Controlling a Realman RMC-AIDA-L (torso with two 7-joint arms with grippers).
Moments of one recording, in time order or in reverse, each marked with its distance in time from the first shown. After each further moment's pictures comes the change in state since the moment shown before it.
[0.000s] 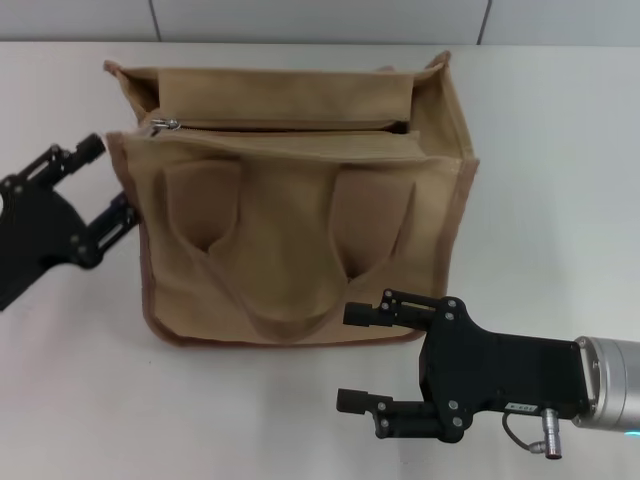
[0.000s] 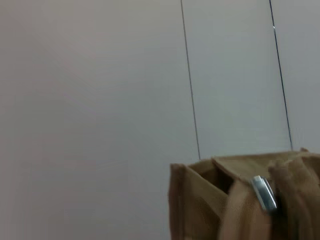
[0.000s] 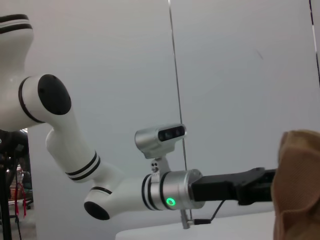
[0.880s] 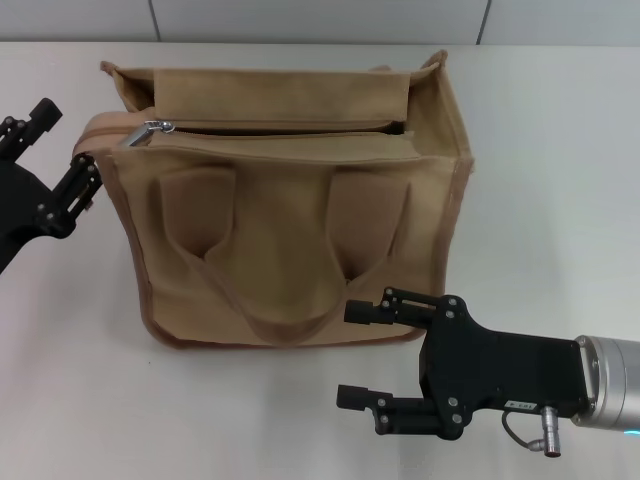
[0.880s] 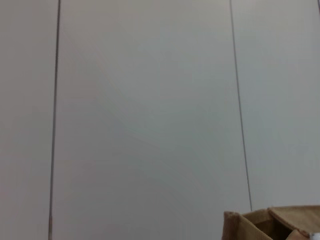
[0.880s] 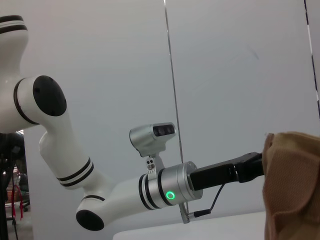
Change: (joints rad) left arm 0.007 0.002 0.006 -0.091 -0.173 0.016 0.047; right arm 0.006 0.000 0.009 0.017 0.001 0.002 -0.001
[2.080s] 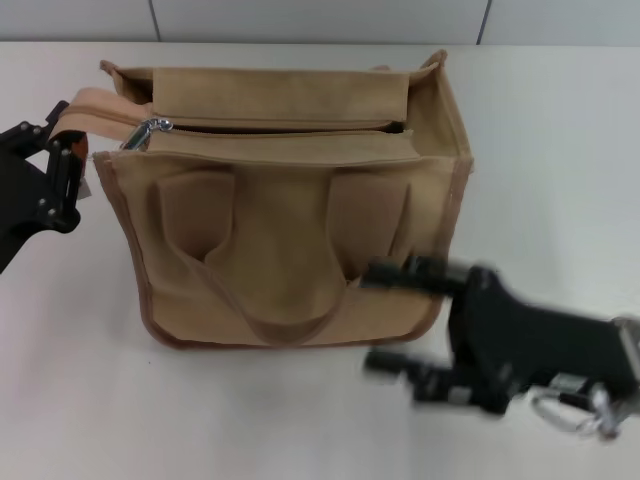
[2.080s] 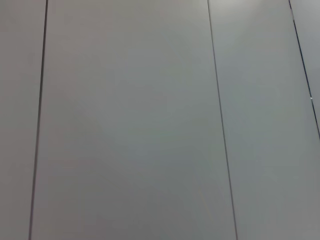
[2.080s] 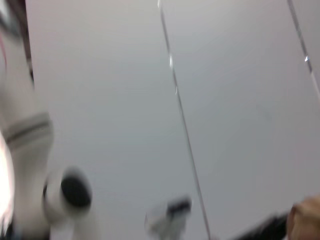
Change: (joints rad) left arm -0.010 -0.003 -0.005 -0.026 -0.007 0.087 0.018; right arm -0.002 0.000 0.001 0.006 0.111 -0.189 0.145
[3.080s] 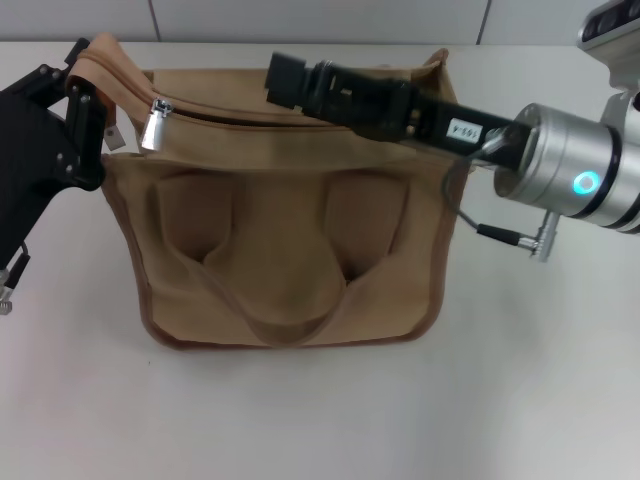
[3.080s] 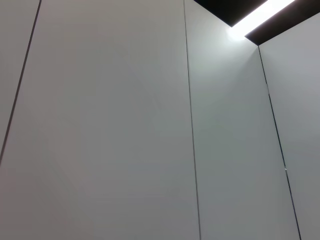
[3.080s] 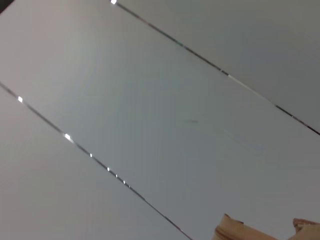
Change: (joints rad) left arm -0.091 -0.001 -0.015 -0.097 -0.026 0.115 -0.005; right arm 0.262 -0.002 -0.050 -0.101 0.249 0.306 0.948
